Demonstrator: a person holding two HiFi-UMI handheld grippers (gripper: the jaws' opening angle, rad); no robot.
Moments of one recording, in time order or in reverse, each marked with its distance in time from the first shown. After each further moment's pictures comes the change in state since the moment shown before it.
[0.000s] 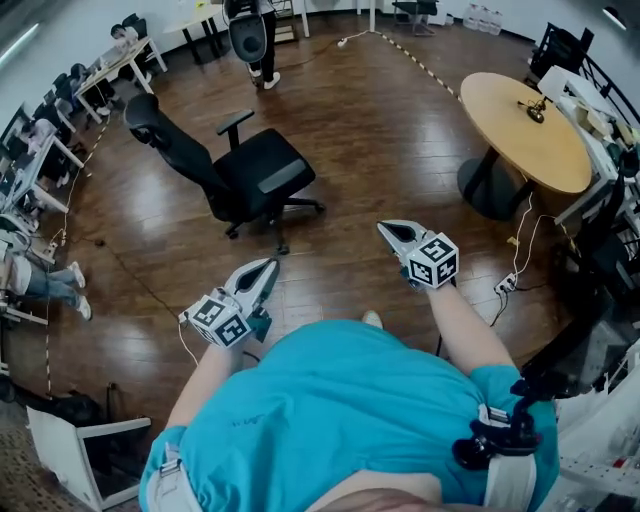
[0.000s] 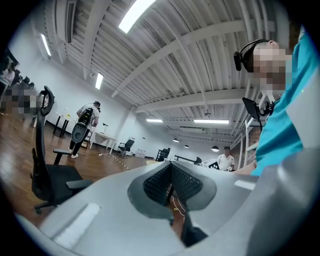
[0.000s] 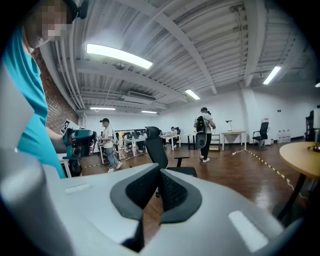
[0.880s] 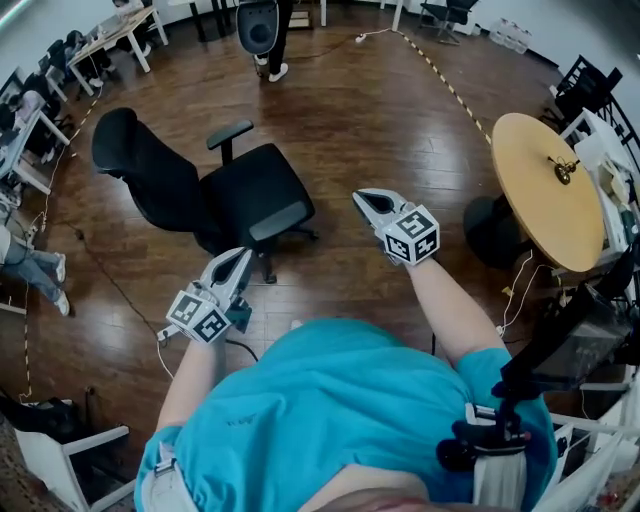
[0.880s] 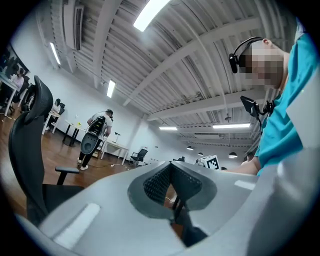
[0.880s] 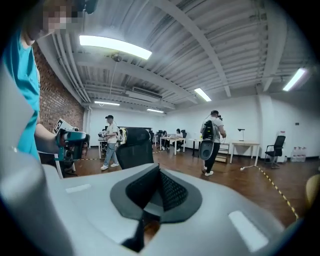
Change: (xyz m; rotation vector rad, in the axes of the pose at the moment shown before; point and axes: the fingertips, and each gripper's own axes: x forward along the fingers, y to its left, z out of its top) left arm 0.148 0.272 0.088 -0.001 -0.108 0.131; right arm 0.285 -0.210 0.112 -0.108 0.040 0.077
